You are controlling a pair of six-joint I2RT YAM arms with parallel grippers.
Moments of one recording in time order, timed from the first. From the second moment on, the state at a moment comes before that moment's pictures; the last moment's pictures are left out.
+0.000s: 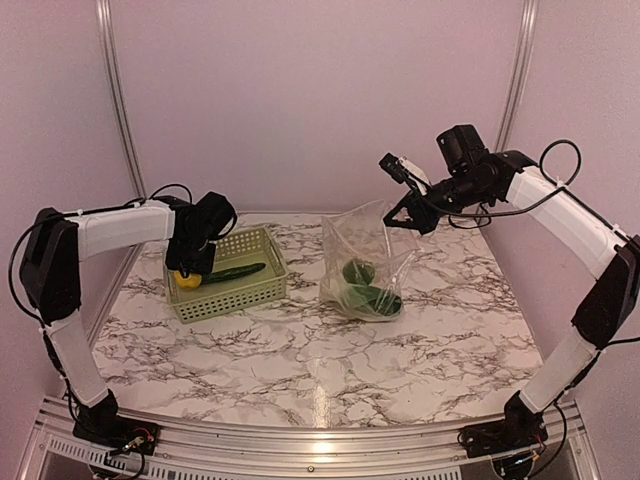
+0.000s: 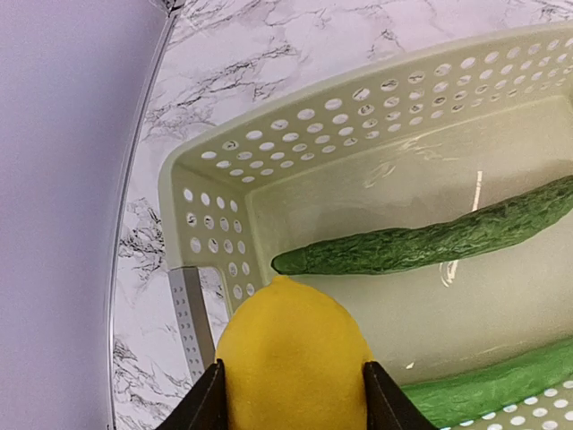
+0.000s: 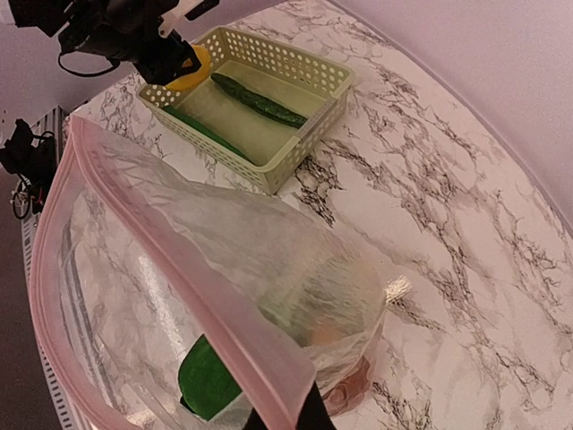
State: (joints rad) left arm -0.52 1.83 1.39 -0.89 -0.62 -0.49; right arm 0.44 1.60 1.66 -0.90 -0.57 -0.36
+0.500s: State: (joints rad) left arm -0.73 1.51 1.41 -0.52 -0.22 -0.45; right arm 0.44 1.63 1.69 -0.90 -0.55 -0.36
